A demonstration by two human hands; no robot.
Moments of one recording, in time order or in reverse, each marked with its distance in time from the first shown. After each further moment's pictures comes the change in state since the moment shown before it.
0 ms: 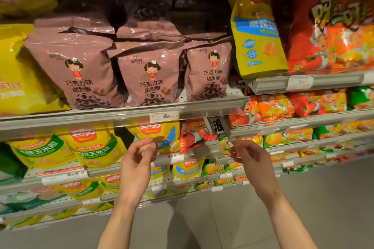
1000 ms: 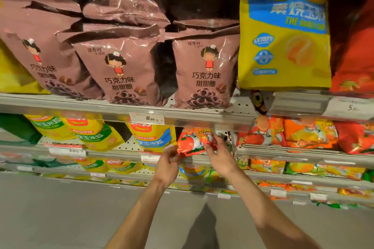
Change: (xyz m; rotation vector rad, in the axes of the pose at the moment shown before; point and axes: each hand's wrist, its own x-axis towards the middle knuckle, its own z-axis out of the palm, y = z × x) left_hand 0.050 -0.113 0.130 0.304 -0.009 -0.314; right_hand 0.151 0.082 0.054 -0.540 -0.556 0.070
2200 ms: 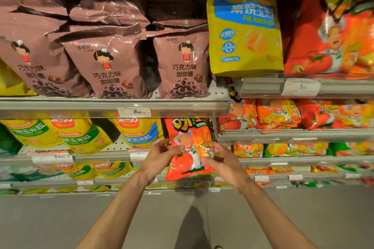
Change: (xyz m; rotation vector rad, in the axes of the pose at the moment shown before) left_hand -0.035 0.041 -0.014 -0.114 -0.261 -0.100; right_hand -0.091 0.021 -0.035 0.362 -0.058 0.005
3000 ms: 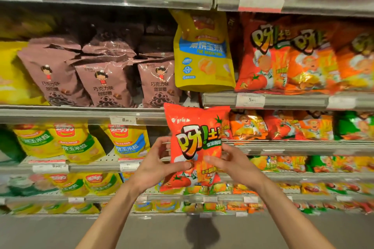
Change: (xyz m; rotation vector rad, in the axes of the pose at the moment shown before) left_hand -0.114 0.049 0.059 0.127 -0.077 0.458; right_hand -0.088 -0.056 -0.096 -0.095 -0.118 -0.188
